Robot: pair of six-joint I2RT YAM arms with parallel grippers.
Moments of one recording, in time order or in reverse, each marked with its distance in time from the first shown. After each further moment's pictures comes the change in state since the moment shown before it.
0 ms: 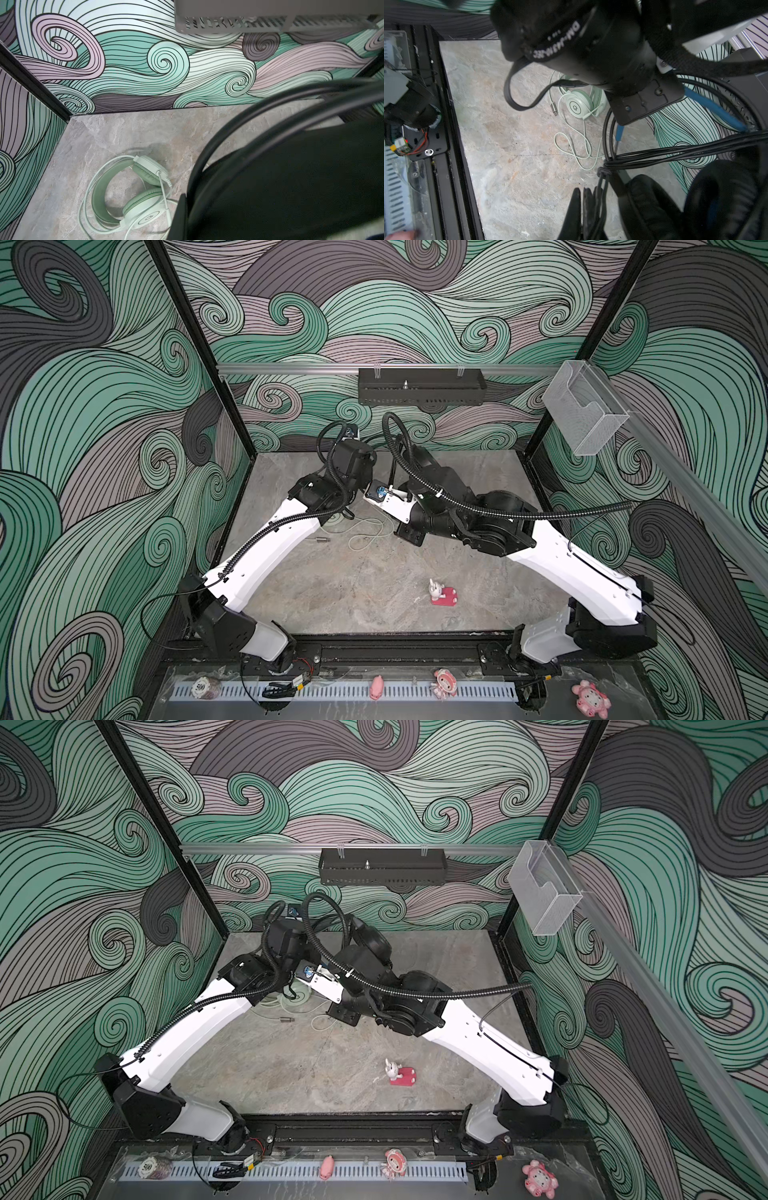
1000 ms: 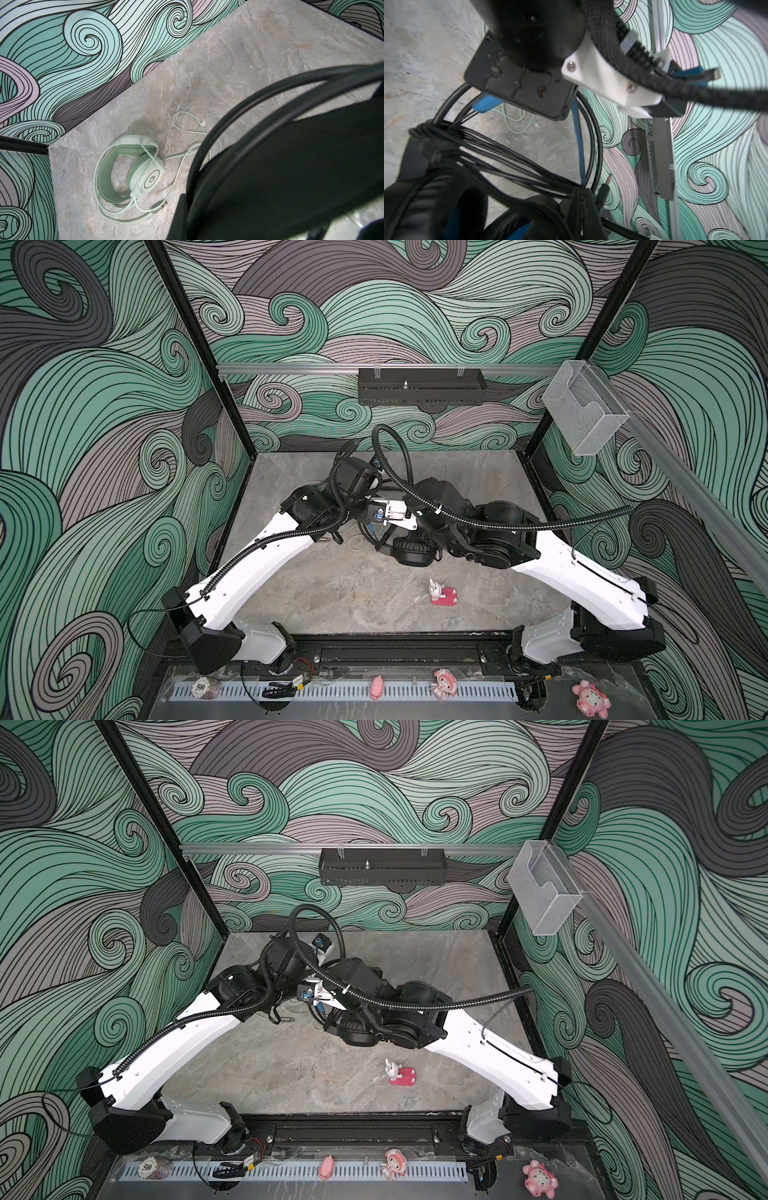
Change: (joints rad) left arm -0.117 -0.072 0.007 -0.264 0.179 0.312; right arm 0.074 -0.042 -0.071 0.038 0.440 -0.417
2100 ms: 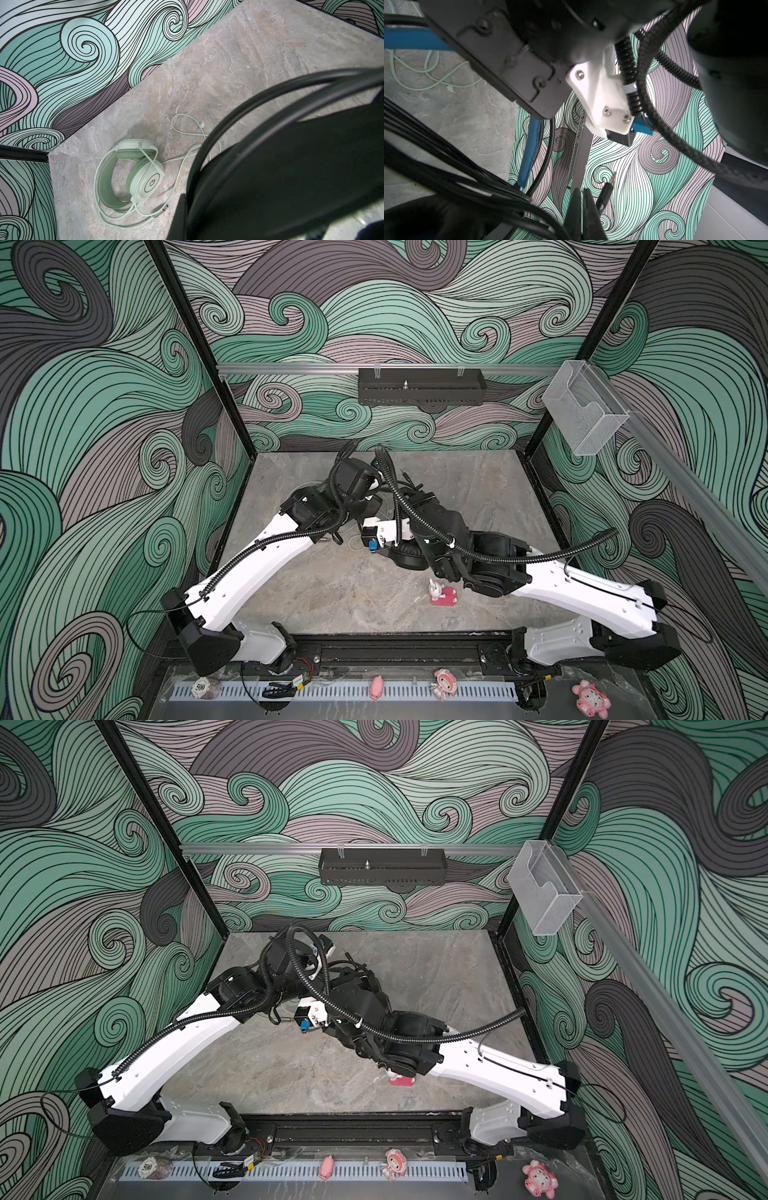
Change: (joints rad) left arm 0.000 -0.007 -0.021 0.024 0.019 0.033; right arm 0.085 -0.121 -0.322 0.509 0.264 -0.674
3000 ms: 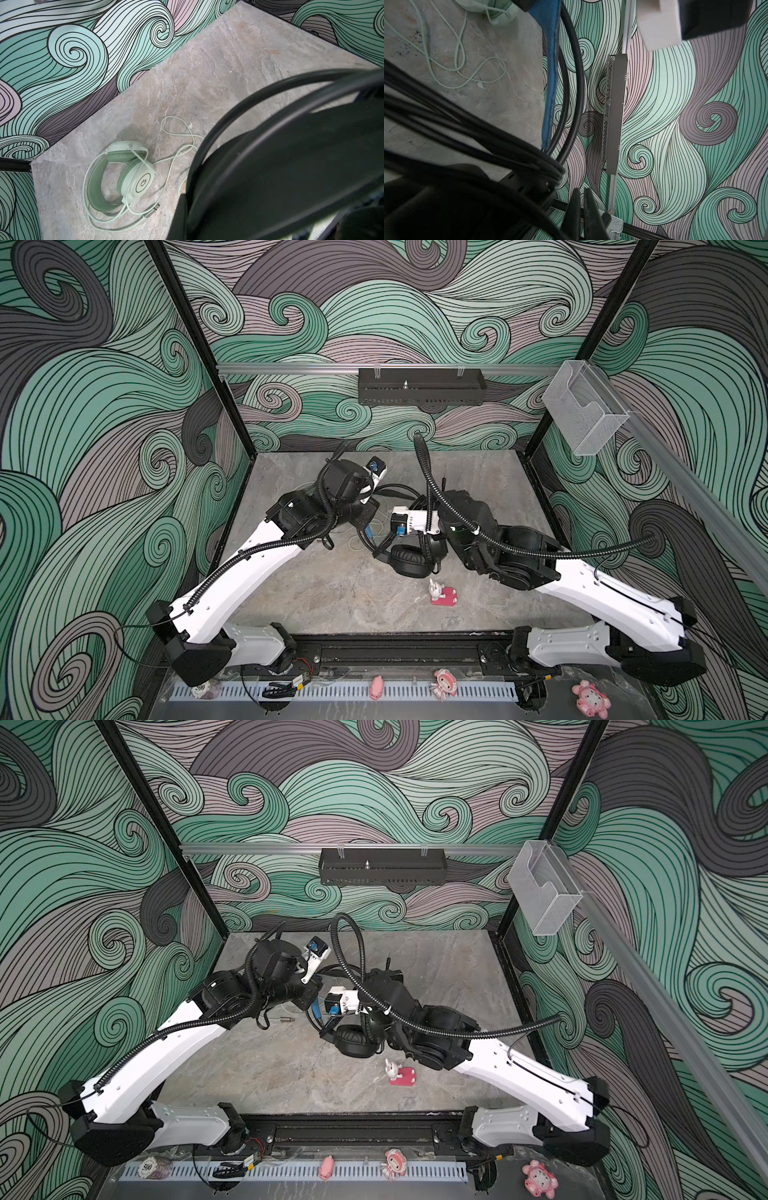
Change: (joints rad) left arm 0.000 -0.066 0.000 -0.035 0.089 0.005; right arm -0.144 -0.126 -0.077 -0.172 -0.122 0.321
